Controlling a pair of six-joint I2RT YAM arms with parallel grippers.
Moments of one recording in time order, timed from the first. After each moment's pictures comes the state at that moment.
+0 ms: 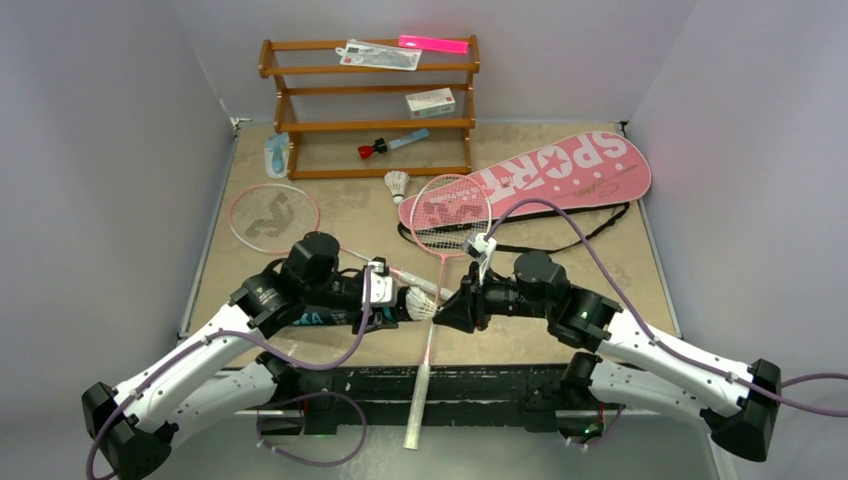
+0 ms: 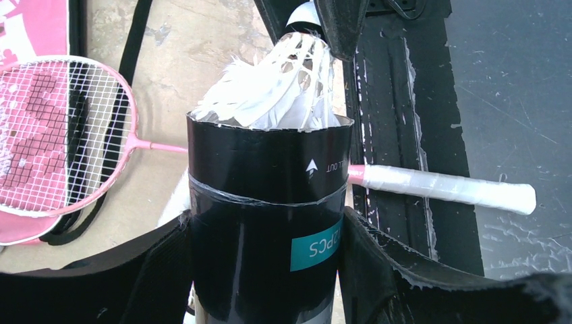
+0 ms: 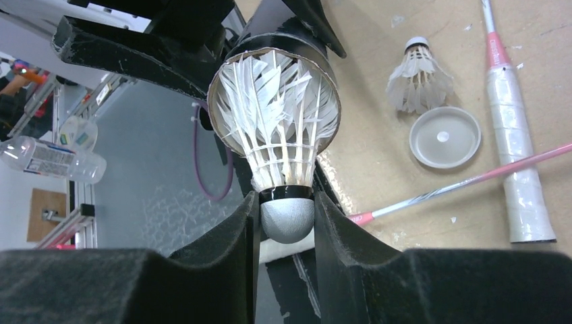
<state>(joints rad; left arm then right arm) -0.73 0.82 0.75 -0.52 0.68 0.54 0.98 0.81 0.66 -0.19 -0.36 0.48</state>
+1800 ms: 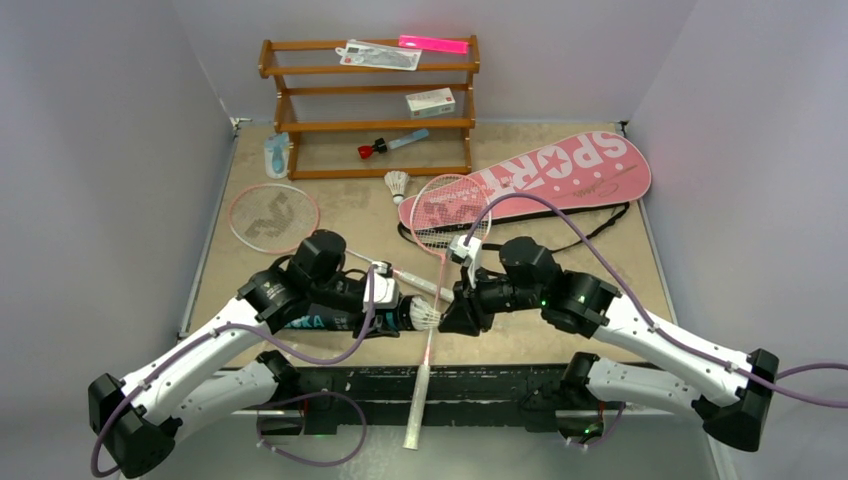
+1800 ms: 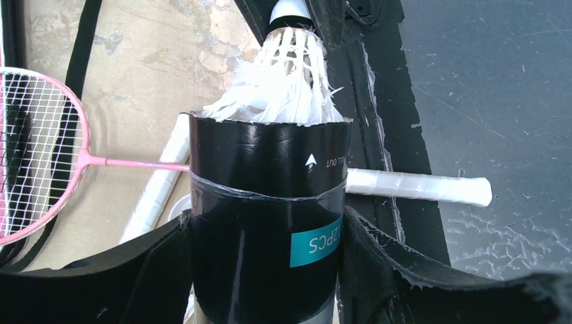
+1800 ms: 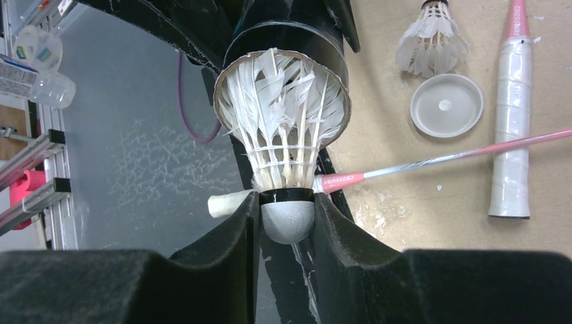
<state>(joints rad) -0.72 0.88 0.75 -0.54 0.80 0.54 0.97 0.92 0.85 -0.49 -0.47 0.27</state>
